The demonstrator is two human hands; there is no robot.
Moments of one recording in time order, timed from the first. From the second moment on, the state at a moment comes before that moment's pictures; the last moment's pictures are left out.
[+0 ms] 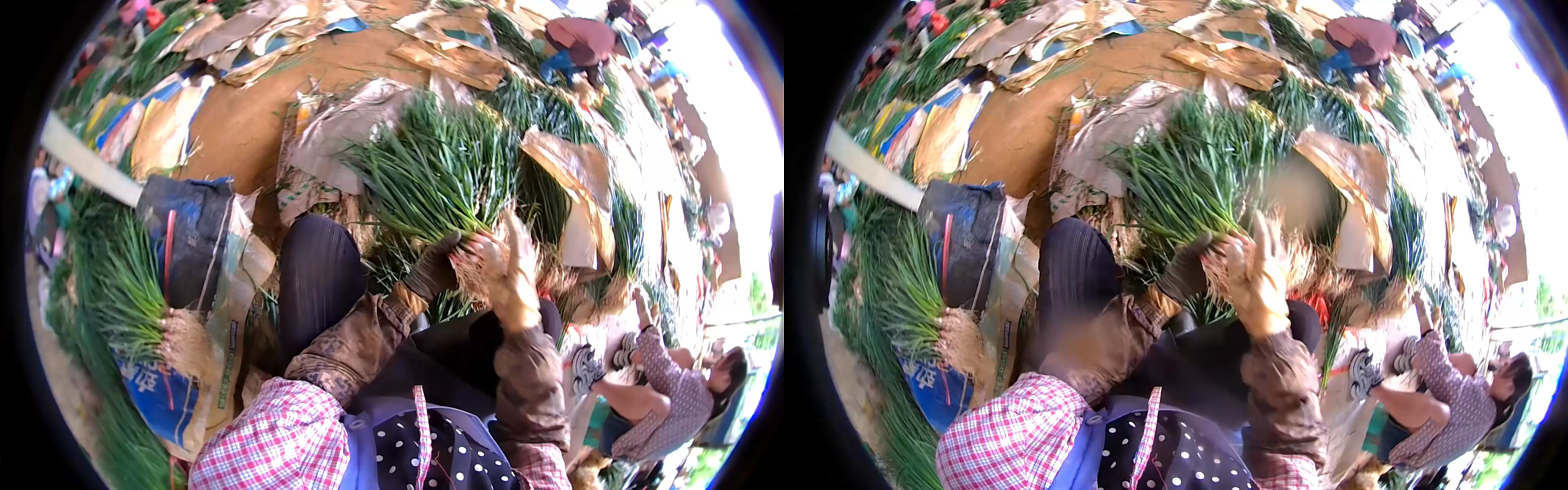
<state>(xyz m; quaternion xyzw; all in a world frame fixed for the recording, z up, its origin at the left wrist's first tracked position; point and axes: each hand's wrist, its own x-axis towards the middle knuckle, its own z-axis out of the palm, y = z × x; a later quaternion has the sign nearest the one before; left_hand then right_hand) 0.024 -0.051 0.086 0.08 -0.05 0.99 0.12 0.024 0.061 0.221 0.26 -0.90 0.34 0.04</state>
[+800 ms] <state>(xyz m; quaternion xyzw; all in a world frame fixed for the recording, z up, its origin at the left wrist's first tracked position) 0.246 -0.254 0.204 0.09 0.23 0.92 -0.31 0.144 -0.054 0.157 0.45 -0.66 0.48 -0.36</state>
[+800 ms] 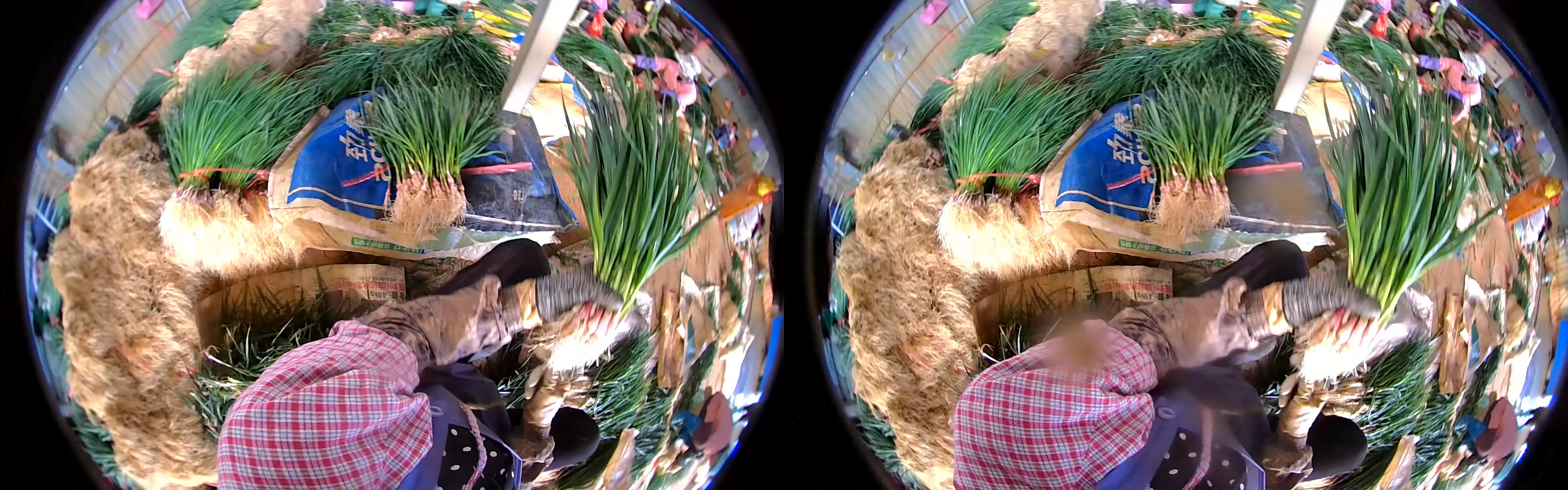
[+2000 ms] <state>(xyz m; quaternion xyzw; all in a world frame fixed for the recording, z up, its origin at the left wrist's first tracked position) 0.554 -0.339 0.011 -0.51 0.11 0.49 -0.69 0.306 -0.376 0.113 0.73 -0.59 0.01 -0.35</state>
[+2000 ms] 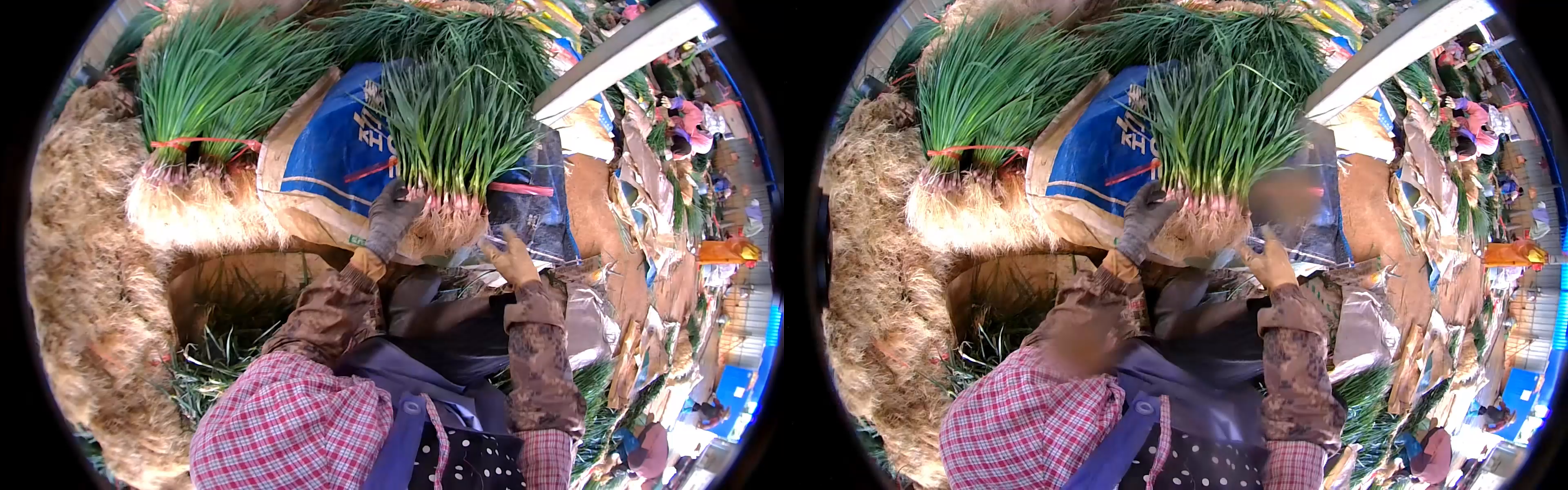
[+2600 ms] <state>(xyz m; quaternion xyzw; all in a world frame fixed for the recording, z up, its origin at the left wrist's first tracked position) 0.522 -0.251 -0.014 -0.64 0.10 0.57 -0.51 0.323 -0.372 0.100 0.74 -0.59 -0.08 -0.30</state>
